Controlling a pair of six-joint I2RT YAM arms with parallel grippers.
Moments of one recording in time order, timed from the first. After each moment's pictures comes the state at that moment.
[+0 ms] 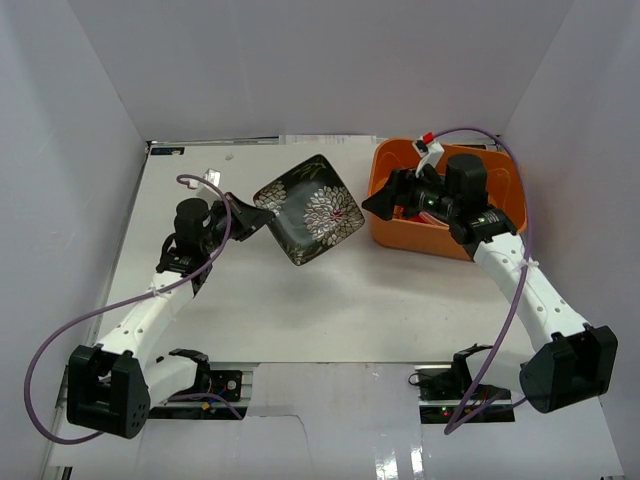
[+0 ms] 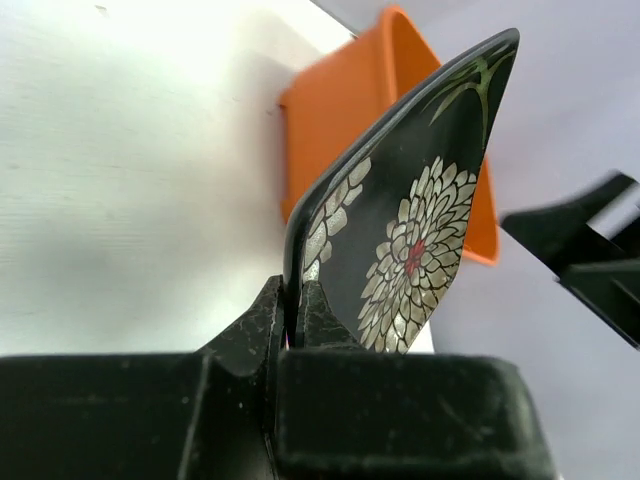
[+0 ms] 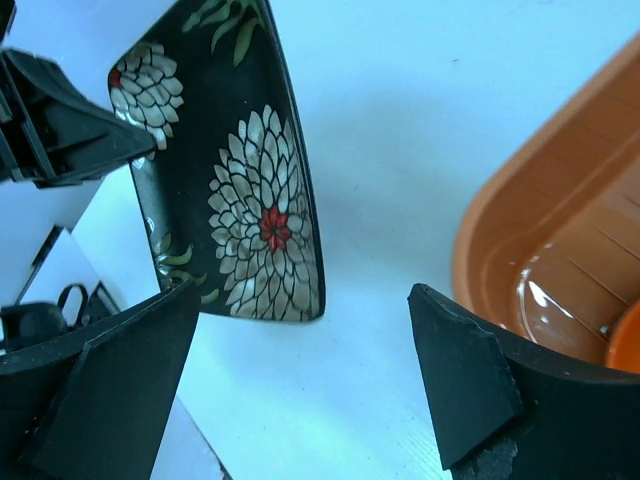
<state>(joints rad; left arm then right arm) -0.23 1.10 0.69 0.18 0.37 -0.85 0.32 1.20 1.09 -0.23 -0.56 0.33</state>
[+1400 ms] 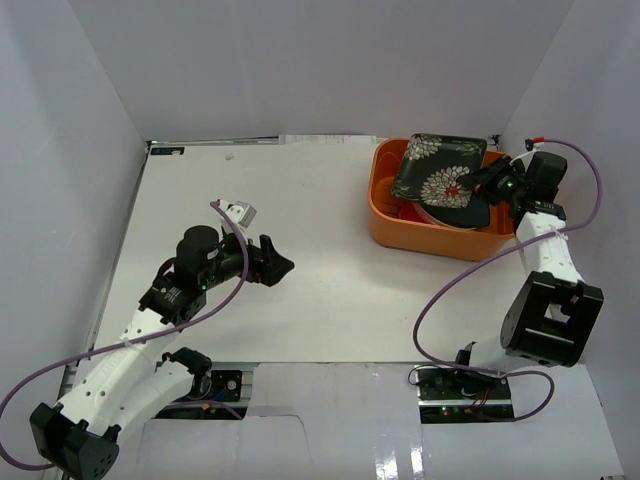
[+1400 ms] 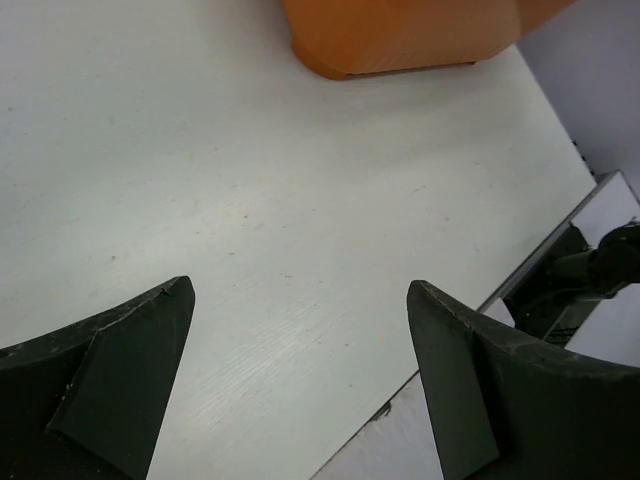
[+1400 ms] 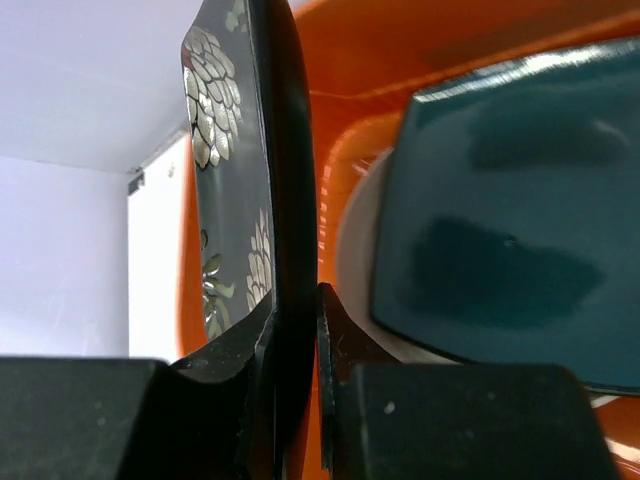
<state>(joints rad) -0.48 0.78 0.73 -0.31 0.34 -0.36 -0.26 1.42 1.11 -0.11 -0.62 0.62</state>
